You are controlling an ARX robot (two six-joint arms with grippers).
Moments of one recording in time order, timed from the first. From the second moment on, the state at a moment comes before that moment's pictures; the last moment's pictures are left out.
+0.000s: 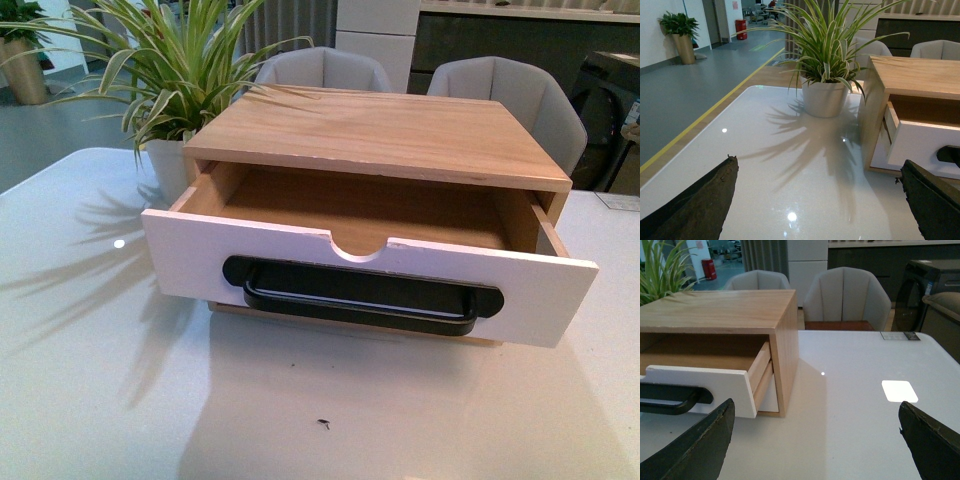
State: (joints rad) left arm 0.00 0.01 0.01 0.00 0.00 -0.01; right arm 0.00 0.01 0.02 0.00 0.00 0.00
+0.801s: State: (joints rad) left arm 0.00 0.01 0.01 0.00 0.00 -0.01; right arm 0.00 0.01 0.02 0.00 0.00 0.00
